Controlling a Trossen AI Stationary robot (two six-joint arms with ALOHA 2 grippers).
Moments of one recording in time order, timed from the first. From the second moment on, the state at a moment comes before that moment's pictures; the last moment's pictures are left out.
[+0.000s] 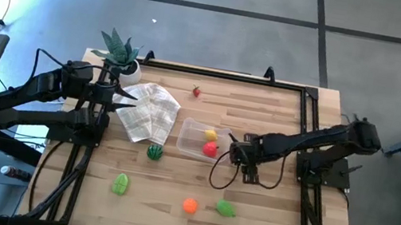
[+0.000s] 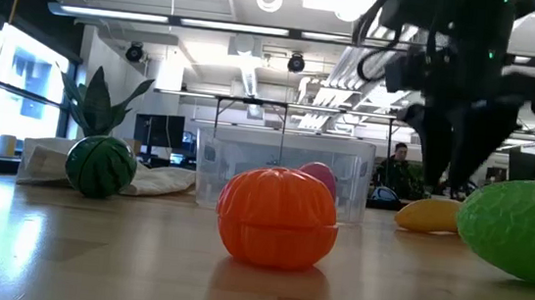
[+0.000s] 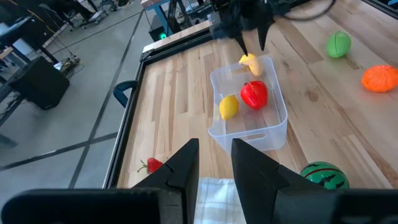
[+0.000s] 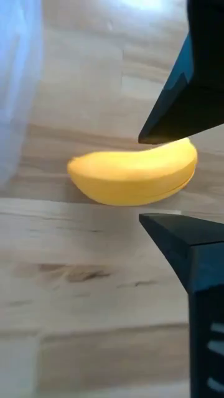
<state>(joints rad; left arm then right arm) 0.48 0.48 0.76 -0.71 0.20 0.52 0.15 1.52 0.94 -0.79 0.05 0.07</state>
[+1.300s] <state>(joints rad) 0.48 0.48 0.76 -0.71 0.20 0.52 0.11 1.62 0.91 -0.73 0.03 0.01</state>
